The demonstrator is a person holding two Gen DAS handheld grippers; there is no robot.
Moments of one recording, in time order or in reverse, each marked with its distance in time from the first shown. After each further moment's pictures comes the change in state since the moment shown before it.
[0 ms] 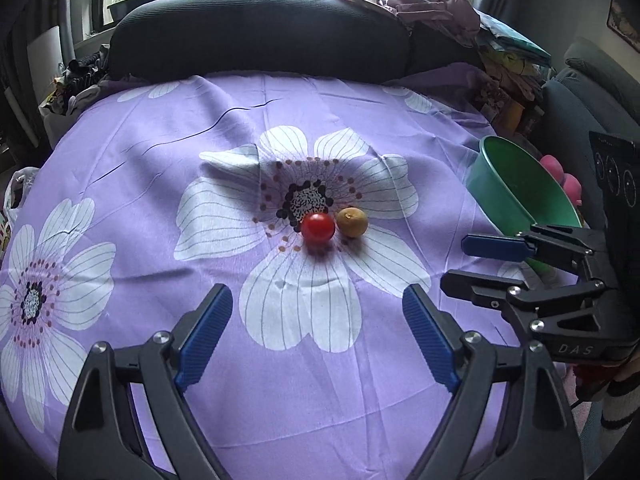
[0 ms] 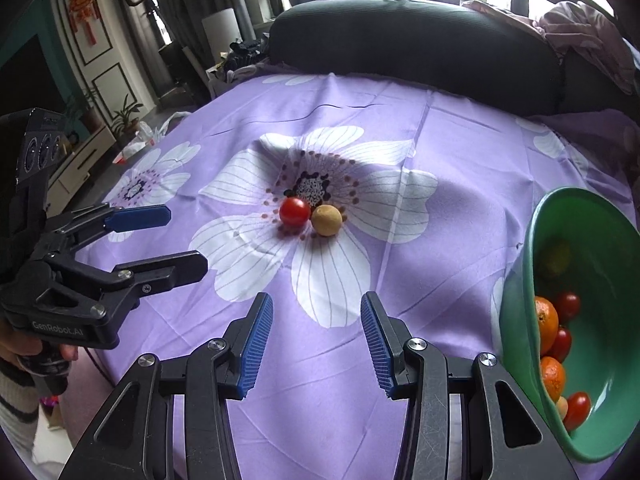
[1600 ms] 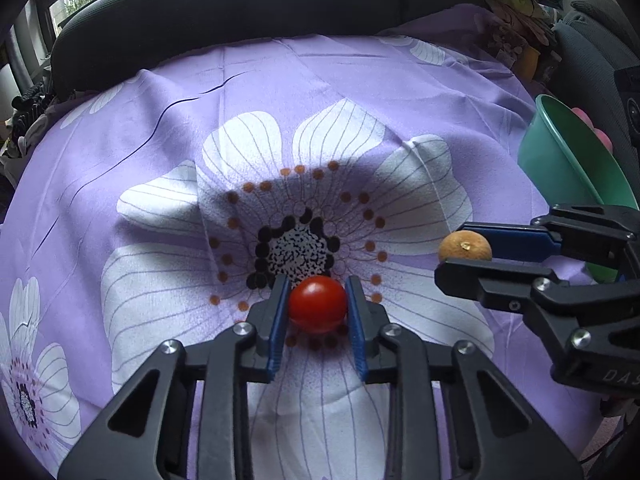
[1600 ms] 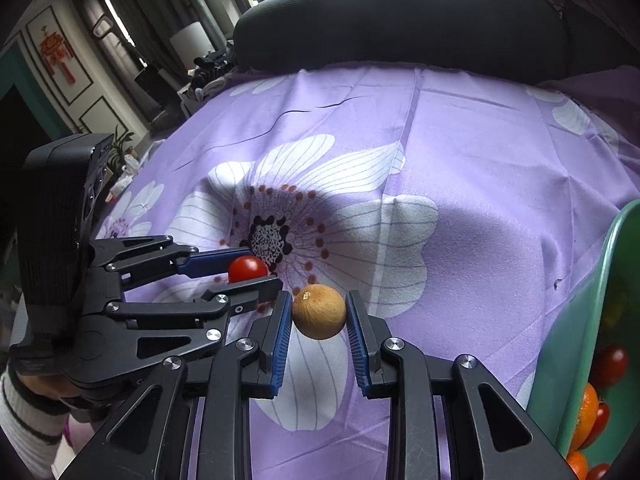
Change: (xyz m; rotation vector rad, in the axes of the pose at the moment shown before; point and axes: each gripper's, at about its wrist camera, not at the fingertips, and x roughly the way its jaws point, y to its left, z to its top) left arm 0.091 -0.006 0.045 0.148 0.132 0.046; right arm 0.054 -0.049 0.036 0.138 0.012 0.086
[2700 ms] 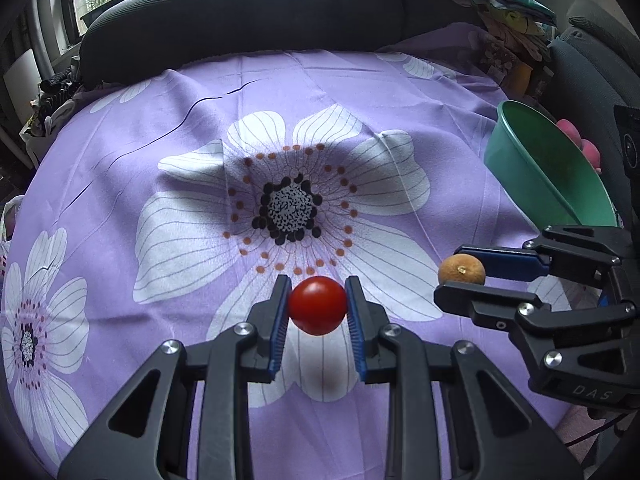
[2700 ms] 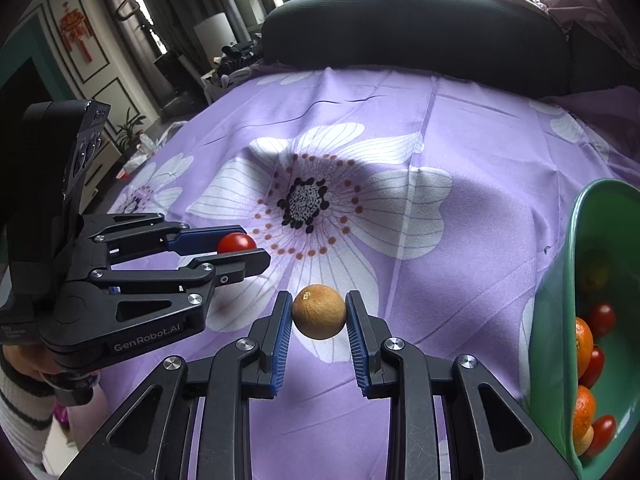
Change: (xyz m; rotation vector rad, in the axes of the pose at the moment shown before) left arm -0.049 -0.015 -0.038 -0.059 -0.047 0.011; right arm -0.027 0.029 -0.033 -0.084 -0.003 -0.014
